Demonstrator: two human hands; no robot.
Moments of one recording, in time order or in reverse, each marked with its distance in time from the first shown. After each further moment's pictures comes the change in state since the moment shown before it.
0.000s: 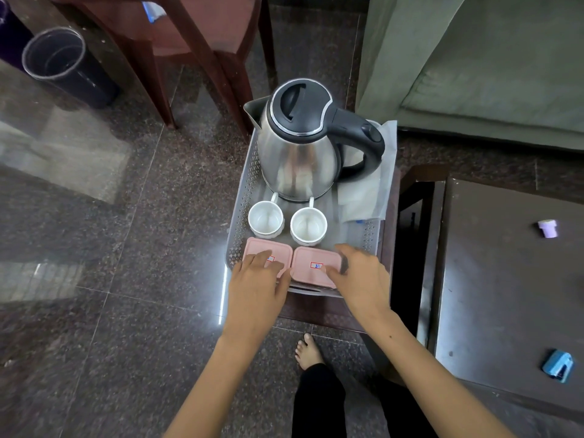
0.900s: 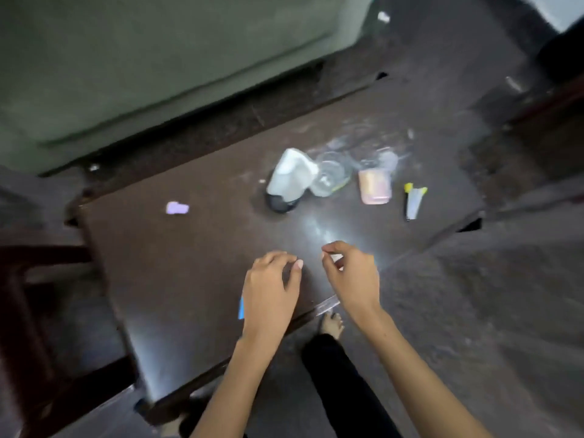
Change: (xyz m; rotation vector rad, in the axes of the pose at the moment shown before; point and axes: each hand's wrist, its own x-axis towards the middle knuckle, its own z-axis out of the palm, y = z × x) left_hand -0.085 0.593 0.187 -0.385 -0.330 0.405; right_hand -0.162 0.553 -0.184 0.451 0.434 0.684
